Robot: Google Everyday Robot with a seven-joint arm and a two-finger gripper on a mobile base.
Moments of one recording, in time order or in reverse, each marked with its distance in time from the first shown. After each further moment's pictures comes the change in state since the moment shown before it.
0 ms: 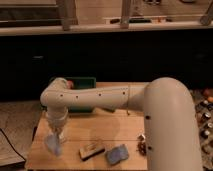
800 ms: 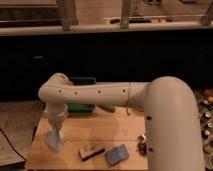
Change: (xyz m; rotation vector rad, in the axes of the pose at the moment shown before) arm 0.011 -0.005 -0.023 -0.003 0.028 -0.004
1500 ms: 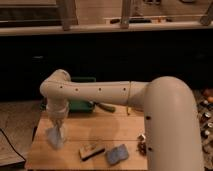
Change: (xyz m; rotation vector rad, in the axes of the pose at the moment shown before) arm 0.011 -0.001 -0.006 0.003 -0.011 0.004
